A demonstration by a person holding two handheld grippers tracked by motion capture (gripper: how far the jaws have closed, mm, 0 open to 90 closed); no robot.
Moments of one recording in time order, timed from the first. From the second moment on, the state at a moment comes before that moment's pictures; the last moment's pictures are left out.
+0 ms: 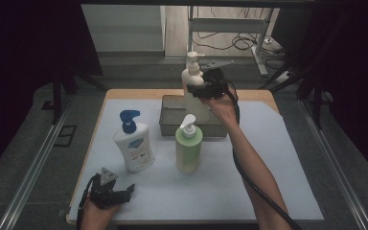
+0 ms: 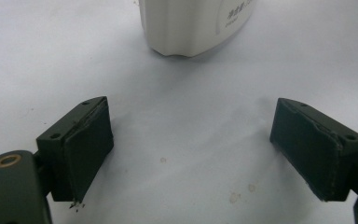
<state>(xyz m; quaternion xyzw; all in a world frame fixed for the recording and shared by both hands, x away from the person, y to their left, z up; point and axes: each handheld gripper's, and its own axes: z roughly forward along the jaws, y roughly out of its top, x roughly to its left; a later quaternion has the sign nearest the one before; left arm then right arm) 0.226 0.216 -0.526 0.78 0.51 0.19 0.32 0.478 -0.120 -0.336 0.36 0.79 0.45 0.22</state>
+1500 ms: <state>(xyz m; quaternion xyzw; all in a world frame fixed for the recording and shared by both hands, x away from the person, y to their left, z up) 0.226 0.216 -0.525 0.78 0.51 0.19 0.32 0.477 -0.116 -0.392 0.37 0.81 0.42 0.18</state>
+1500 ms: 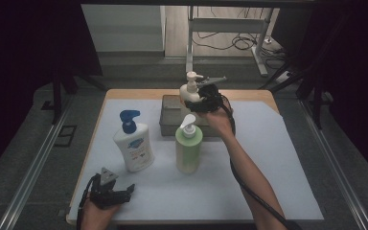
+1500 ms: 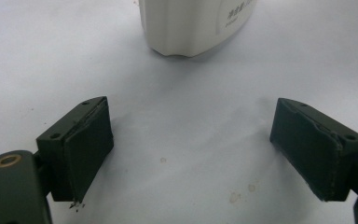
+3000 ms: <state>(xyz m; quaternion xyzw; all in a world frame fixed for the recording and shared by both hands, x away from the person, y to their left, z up) 0.226 0.216 -0.526 0.78 0.51 0.19 0.32 0.458 -0.144 -0.405 0.35 0.82 0.42 0.17</state>
